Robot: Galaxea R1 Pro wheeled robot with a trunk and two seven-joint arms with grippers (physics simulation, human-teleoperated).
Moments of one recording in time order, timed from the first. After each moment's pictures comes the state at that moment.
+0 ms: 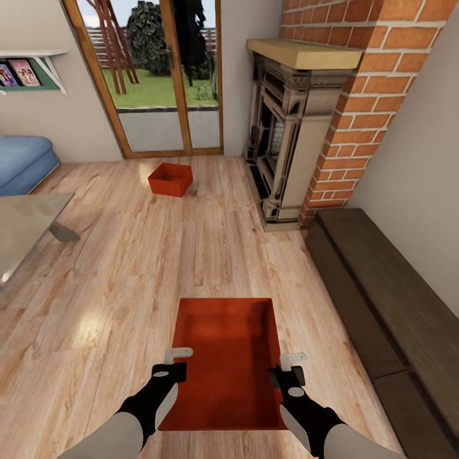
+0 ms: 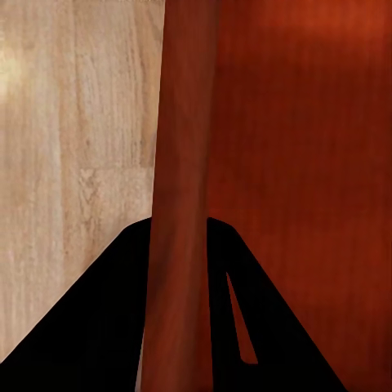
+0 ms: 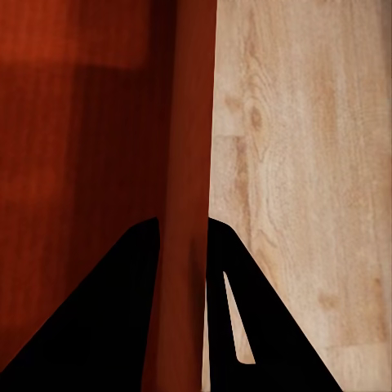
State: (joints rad) left arm -0.64 -0.14 0.01 -0.34 0.00 0.12 0.25; right arm -0.62 0.07 0.57 -0.31 -0.38 -0.09 -0.33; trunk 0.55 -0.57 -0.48
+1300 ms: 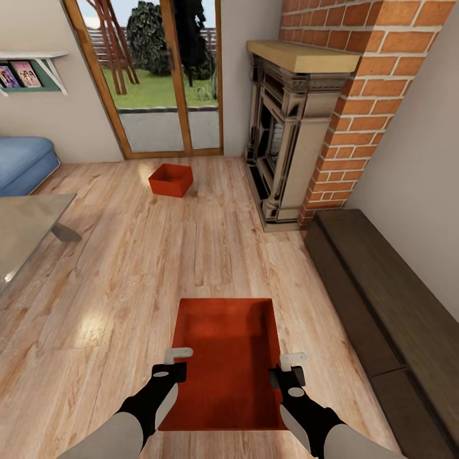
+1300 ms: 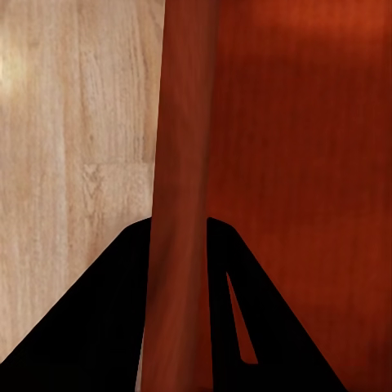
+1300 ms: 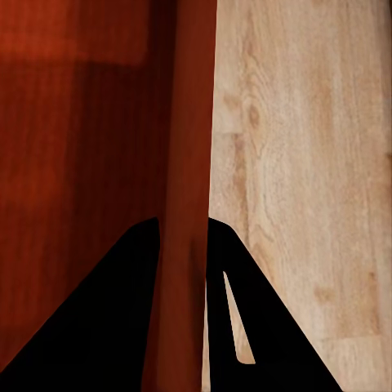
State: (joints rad) left arm -0.64 -0.14 0.01 -0.34 0.00 0.12 0.25; right arm -0.62 0.07 0.57 -0.31 -0.38 -0.09 -0.33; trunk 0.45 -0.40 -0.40
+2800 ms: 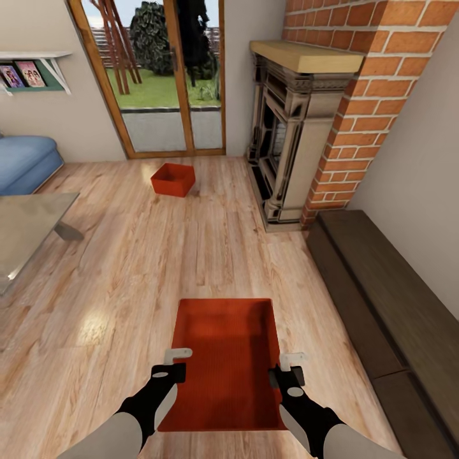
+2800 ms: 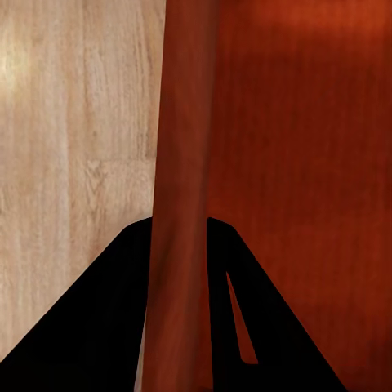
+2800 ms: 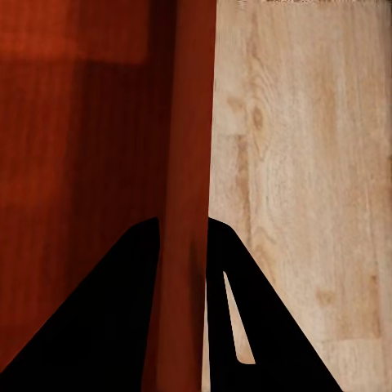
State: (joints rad) left arm -0.64 -0.13 0.00 -0.34 0.01 0.12 0.25; right arm -0.62 0.07 0.57 -0.31 -0.38 -0.09 -0.34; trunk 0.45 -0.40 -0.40
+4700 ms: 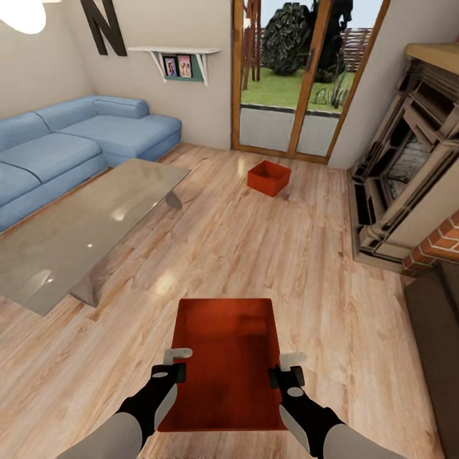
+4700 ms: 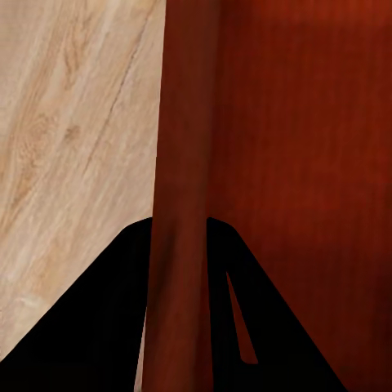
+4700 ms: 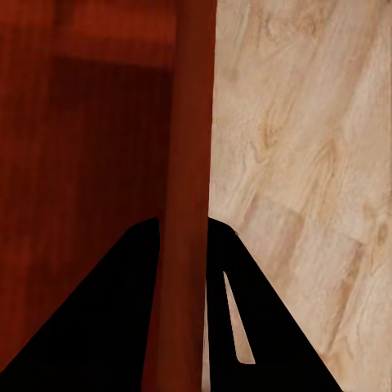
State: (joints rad) left arm -0.64 -0.13 0.00 -0.34 0.01 0.12 0.25; right arm -0.62 0.07 0.57 -0.31 -0.38 -0.09 -0.34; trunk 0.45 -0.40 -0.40
